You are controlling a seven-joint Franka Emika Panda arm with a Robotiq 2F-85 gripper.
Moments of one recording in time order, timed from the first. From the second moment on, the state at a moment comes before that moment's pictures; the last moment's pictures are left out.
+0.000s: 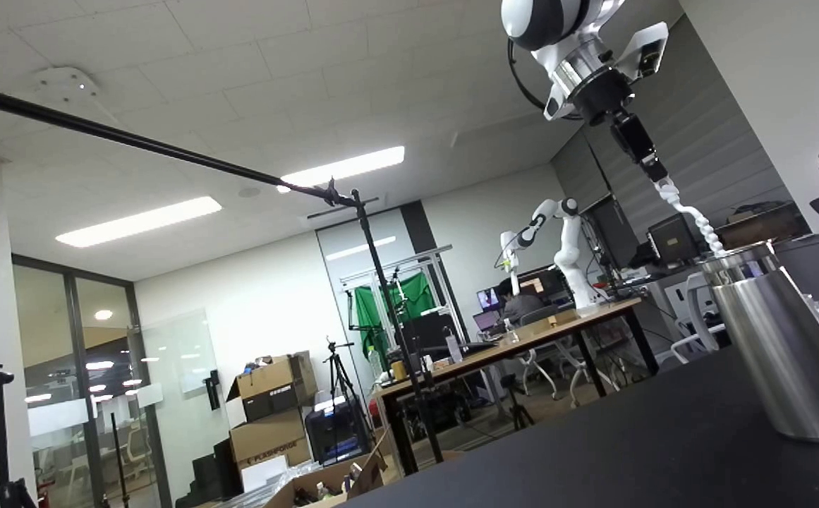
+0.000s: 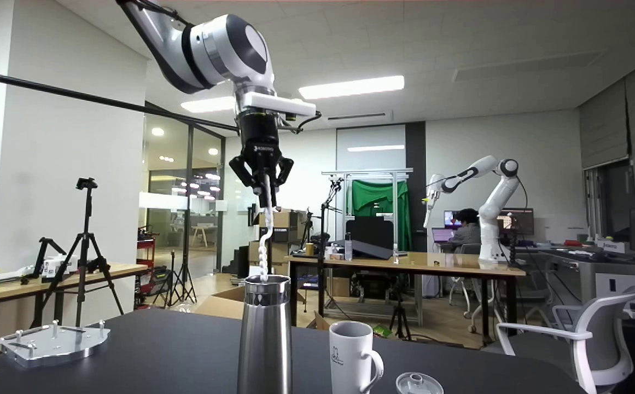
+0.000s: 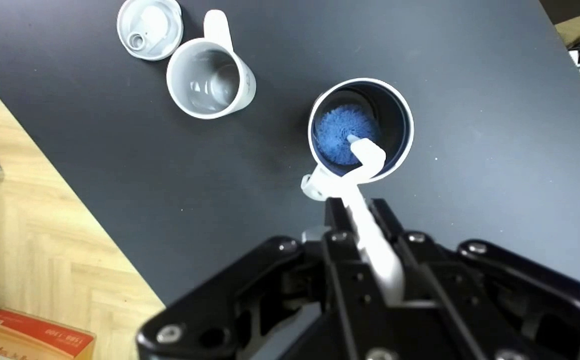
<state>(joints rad) 0.01 0.01 0.05 -2.00 -0.18 2.03 -0.92</state>
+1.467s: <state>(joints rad) 0.01 0.06 0.04 -1.96 -0.16 2.01 -0.99</state>
